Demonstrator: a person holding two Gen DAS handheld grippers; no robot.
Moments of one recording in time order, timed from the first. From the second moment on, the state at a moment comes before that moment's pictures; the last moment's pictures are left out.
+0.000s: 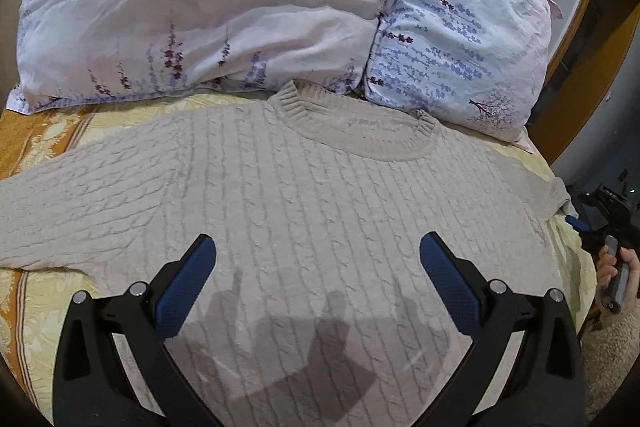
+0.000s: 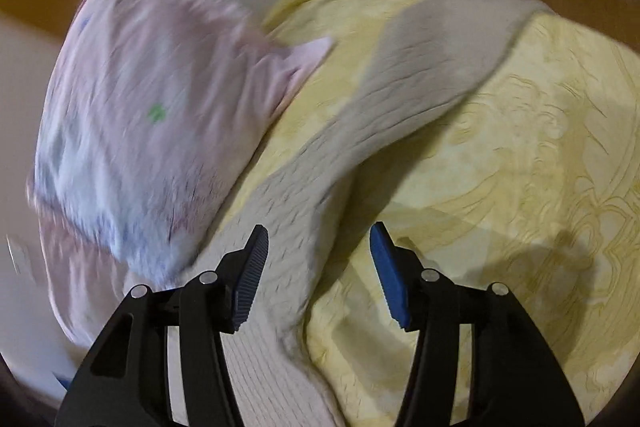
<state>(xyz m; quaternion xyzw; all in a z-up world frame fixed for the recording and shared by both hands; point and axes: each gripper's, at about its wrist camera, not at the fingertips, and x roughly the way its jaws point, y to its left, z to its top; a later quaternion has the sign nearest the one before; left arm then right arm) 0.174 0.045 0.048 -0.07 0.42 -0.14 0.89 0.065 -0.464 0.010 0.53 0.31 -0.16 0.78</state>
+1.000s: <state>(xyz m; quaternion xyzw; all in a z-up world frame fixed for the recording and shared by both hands) 0.174 0.053 0.041 -0.08 0.44 -0.14 0.89 0.130 -0.282 0.062 0.25 0.35 0.02 0.90</state>
